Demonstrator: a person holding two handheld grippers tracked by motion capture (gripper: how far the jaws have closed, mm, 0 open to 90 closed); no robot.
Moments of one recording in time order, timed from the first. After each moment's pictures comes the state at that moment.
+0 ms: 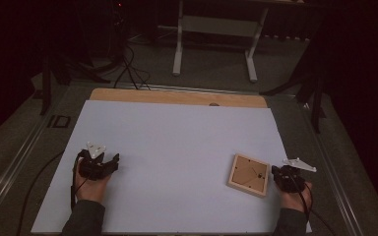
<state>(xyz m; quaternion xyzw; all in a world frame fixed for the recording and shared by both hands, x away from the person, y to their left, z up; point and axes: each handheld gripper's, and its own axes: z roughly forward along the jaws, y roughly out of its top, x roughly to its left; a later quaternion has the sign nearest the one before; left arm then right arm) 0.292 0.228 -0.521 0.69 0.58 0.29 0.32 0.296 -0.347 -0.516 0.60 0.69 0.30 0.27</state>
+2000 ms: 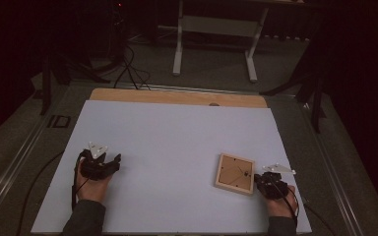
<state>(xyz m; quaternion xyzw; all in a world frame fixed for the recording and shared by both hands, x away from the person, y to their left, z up) 0.293 0.225 -0.522 0.70 0.57 0.29 0.33 0.280 -0.300 -0.523 0.55 0.75 0.29 0.22</state>
